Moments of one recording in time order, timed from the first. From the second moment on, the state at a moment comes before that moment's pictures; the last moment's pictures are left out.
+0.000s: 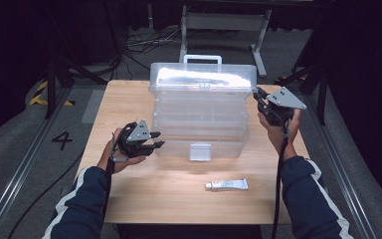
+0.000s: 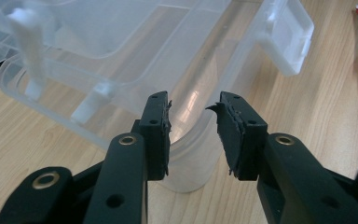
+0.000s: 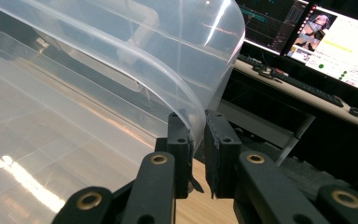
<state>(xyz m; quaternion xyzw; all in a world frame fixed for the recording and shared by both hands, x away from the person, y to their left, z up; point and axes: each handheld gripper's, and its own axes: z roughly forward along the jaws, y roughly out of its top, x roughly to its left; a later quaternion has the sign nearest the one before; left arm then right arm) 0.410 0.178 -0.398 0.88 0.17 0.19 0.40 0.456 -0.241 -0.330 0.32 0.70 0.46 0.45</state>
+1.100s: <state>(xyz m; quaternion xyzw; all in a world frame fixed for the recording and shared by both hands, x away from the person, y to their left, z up) 0.425 0.142 -0.402 0.91 0.14 0.16 0.35 0.467 -0.238 -0.317 0.33 0.71 0.45 0.44</state>
